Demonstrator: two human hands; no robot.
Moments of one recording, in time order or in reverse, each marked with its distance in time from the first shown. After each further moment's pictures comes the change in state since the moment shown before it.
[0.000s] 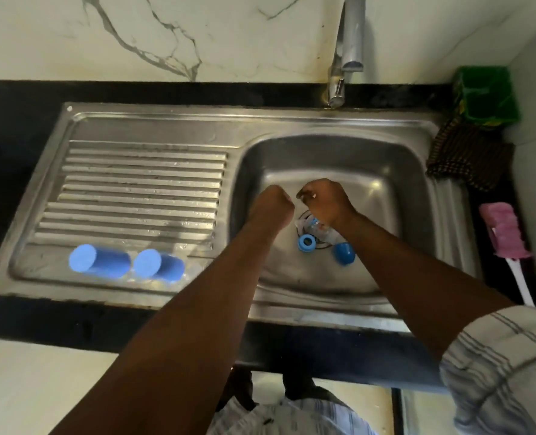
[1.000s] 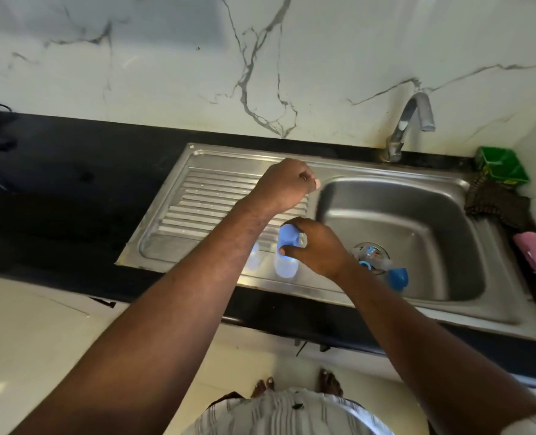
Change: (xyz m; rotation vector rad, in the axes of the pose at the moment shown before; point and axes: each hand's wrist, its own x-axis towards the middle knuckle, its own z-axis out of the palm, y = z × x) left_hand -0.141 -0.098 -0.200 -0.186 0.162 0.415; right_hand -0.165 -0.212 0.080 0.212 0.054 -0.341
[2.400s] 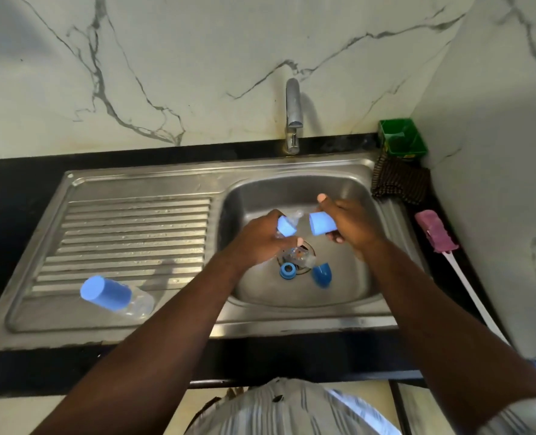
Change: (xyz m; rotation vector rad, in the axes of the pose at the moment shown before) left_hand 0.079 0.033 0.199 0.079 -0.287 0.062; right_hand -0.007 0.167 -0.209 0.473 0.323 0.477
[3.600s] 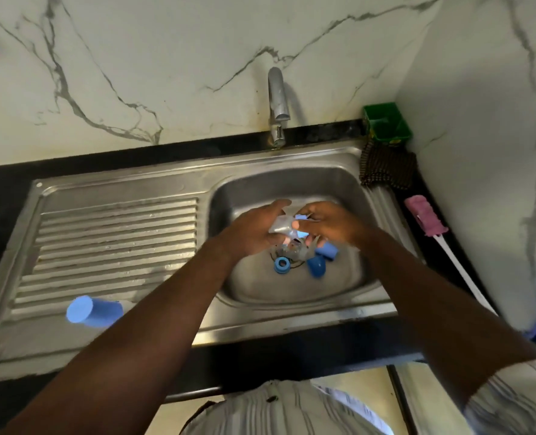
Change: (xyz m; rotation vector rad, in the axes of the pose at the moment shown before) left_hand 0.032 -0.017 -0.008 0.206 -0.188 0.224; right_hand 0.018 0.014 0.003 -0.265 -0.351 -0.041
